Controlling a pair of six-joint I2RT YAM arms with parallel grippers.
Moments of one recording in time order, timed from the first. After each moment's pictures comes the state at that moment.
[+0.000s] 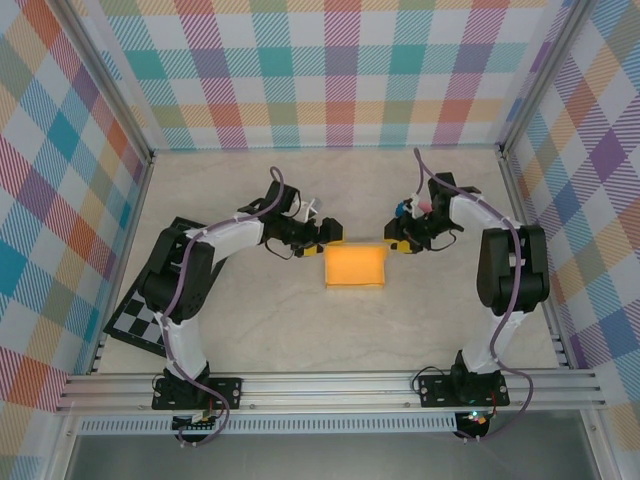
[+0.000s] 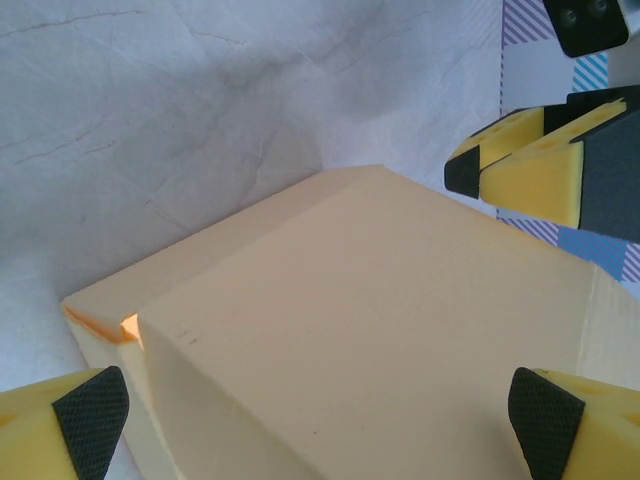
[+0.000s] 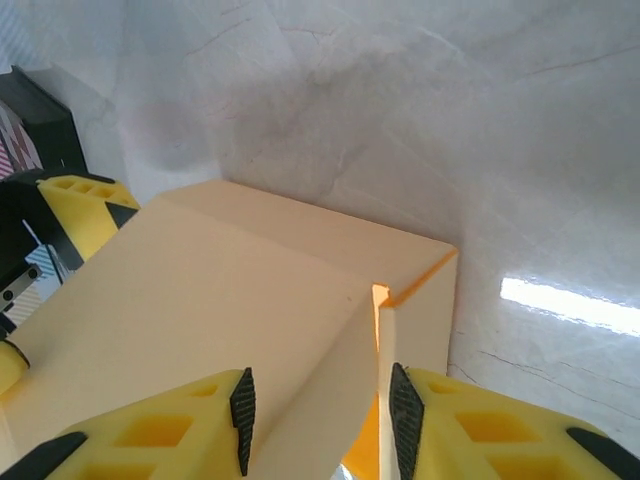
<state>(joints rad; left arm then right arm) -0.46 1.89 1.25 -0.30 0.78 -0.59 0.11 1.84 1.29 -0.85 -0.75 0.27</state>
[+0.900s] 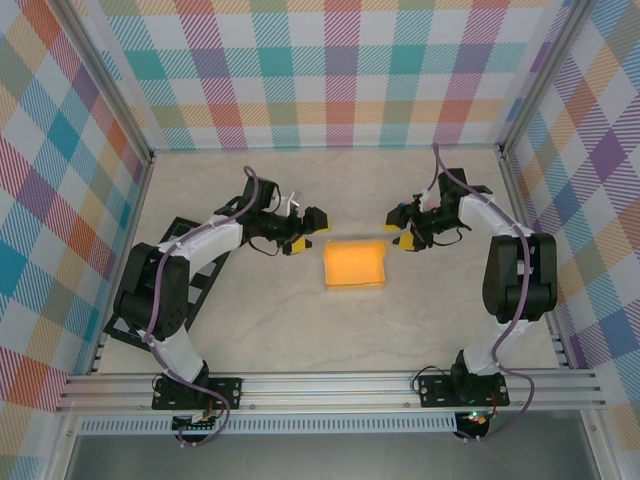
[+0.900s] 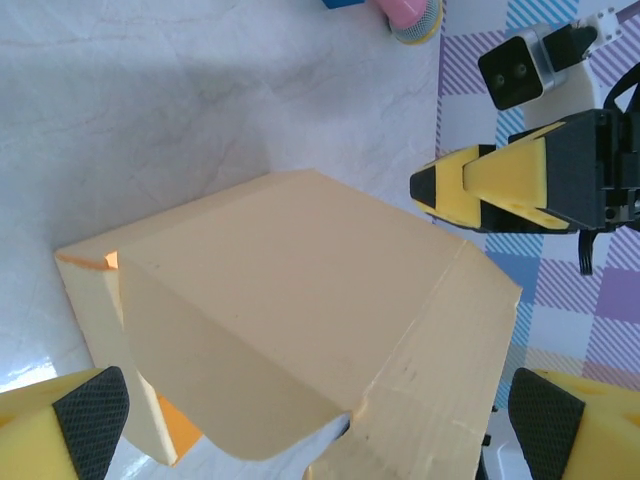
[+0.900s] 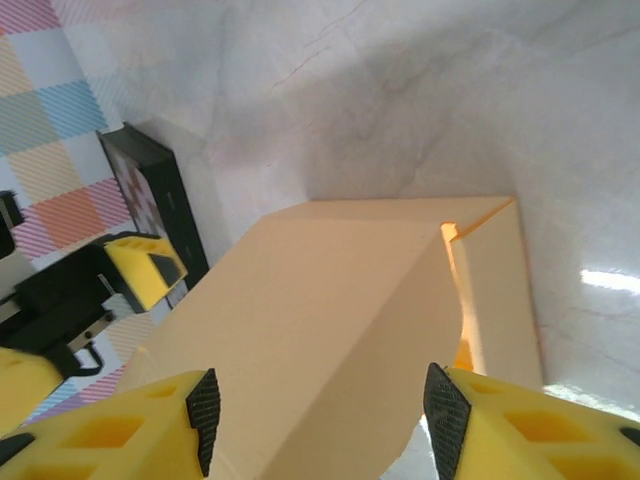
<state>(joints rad) -0.40 1.73 1.15 -0.26 0.84 -0.76 0.07 1.78 1.27 -0.84 -0.89 0.49</state>
